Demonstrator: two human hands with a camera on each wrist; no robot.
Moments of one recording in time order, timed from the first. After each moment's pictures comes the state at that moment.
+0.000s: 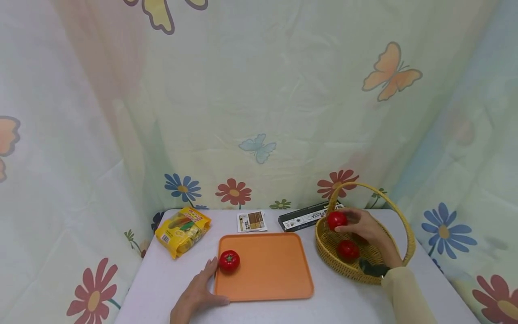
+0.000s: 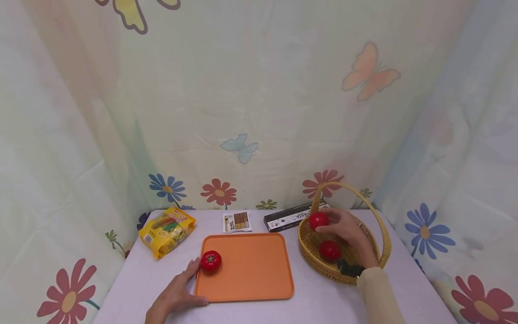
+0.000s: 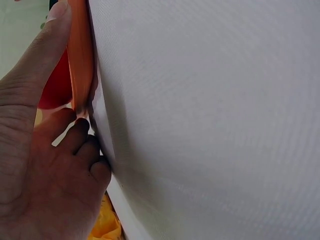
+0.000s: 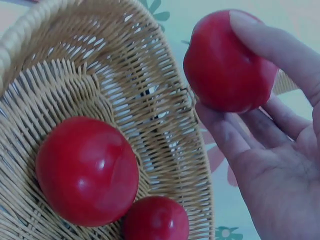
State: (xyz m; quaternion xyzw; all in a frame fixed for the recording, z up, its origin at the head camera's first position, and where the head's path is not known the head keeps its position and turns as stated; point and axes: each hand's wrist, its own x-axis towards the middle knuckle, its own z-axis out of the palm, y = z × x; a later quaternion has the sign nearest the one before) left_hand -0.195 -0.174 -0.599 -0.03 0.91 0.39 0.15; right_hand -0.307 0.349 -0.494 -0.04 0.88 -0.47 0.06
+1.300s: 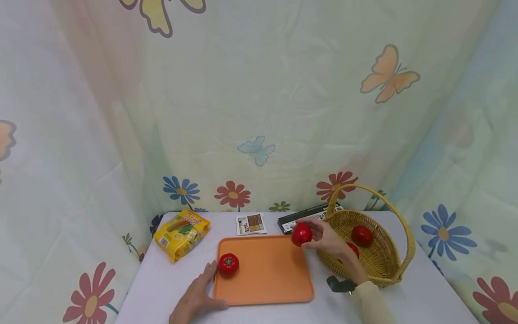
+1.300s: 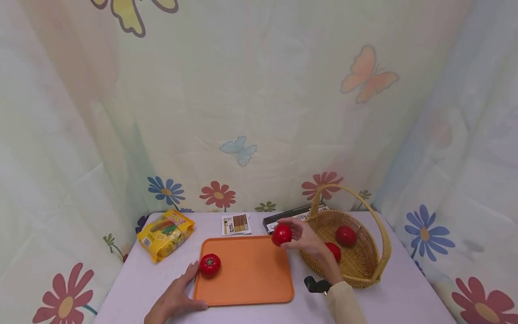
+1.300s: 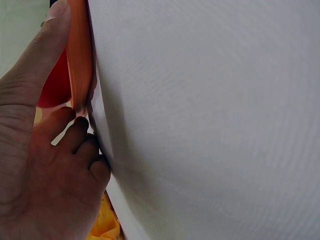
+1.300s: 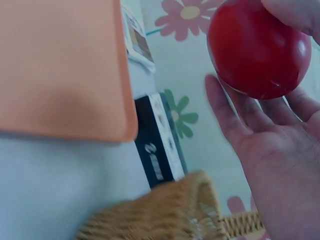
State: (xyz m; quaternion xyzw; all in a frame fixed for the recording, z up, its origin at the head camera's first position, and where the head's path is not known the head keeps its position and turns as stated) left_hand -0.197 -0.171 -0.600 -0.06 0.90 0.39 0.17; right_hand -0.297 0.256 -0.520 -0.27 0.74 -0.61 0.08
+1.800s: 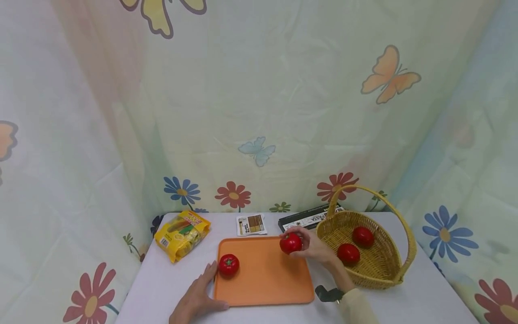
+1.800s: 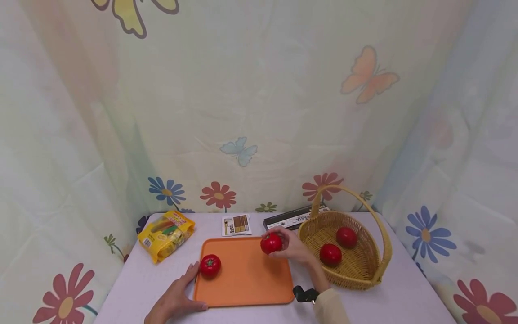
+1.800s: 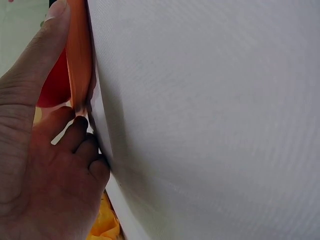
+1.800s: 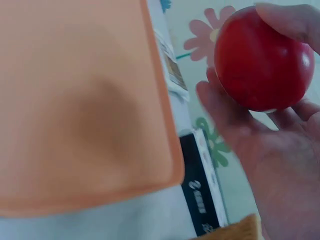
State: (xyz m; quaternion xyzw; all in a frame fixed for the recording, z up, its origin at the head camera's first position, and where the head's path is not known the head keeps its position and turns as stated) left_hand -0.197 -0.172 -0.604 -0.07 0.90 0.40 0.17; right_hand -0.290 0.220 -0.546 -0.24 0.75 -0.60 0.11
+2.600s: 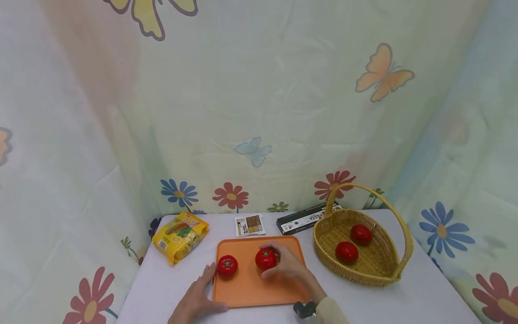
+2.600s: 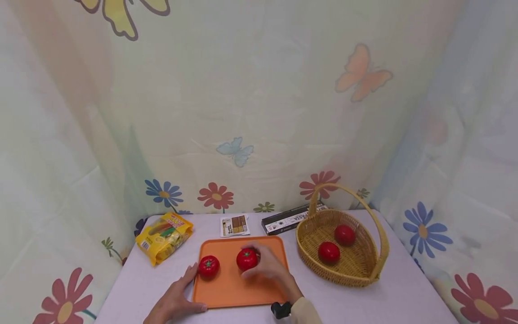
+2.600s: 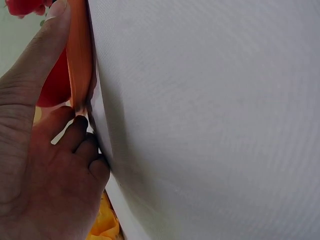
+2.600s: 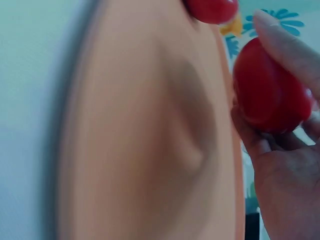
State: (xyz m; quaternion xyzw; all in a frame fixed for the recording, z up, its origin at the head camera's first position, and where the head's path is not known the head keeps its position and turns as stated) left_hand -0.197 -0.168 -0.604 -0.08 0.90 0.39 0.18; right_hand -0.274 0.145 -0.586 -0.21 0.82 -0.52 0.11
